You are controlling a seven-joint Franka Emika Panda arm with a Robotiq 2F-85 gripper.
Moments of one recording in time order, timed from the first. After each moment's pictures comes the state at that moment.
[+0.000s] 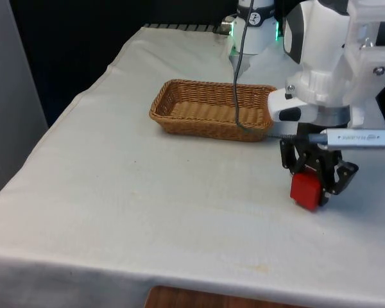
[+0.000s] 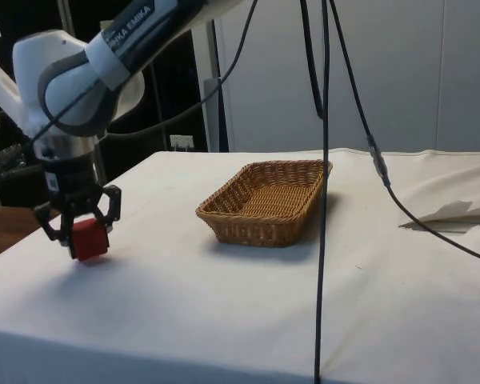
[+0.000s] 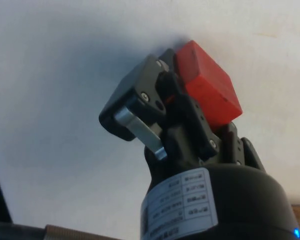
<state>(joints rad) 0.22 0.96 -0.05 -1.24 0.03 2.22 0.84</state>
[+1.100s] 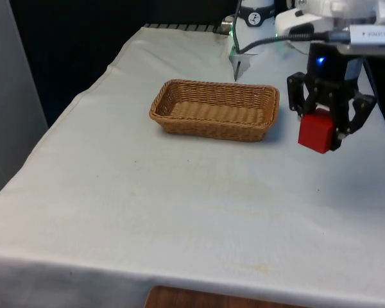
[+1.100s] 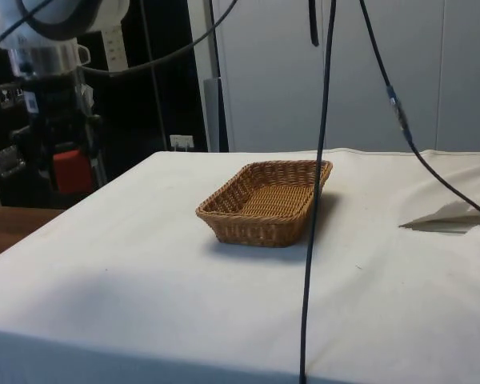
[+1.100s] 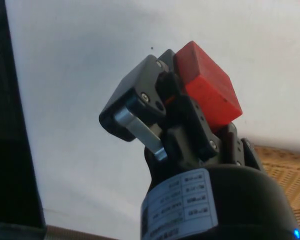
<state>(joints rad) 0.22 0.77 -0.05 -1.24 0.01 2.05 0.84</state>
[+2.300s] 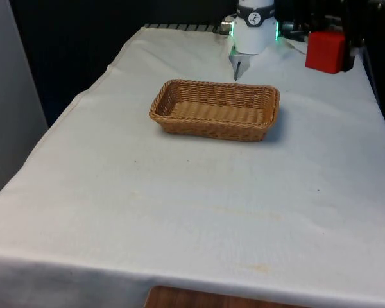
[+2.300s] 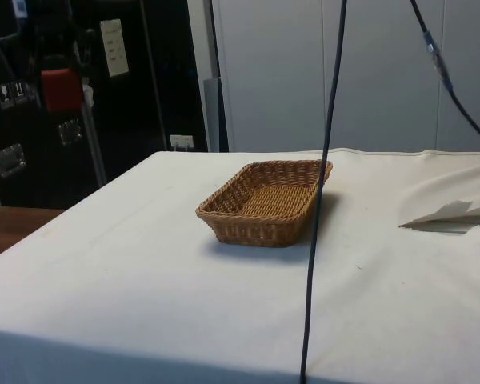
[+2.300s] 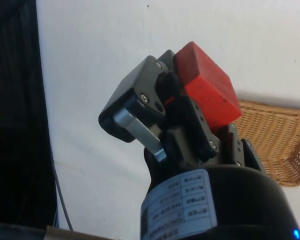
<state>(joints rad) 0.22 0.60 -0.05 -1.22 0.00 1.88 0.83</state>
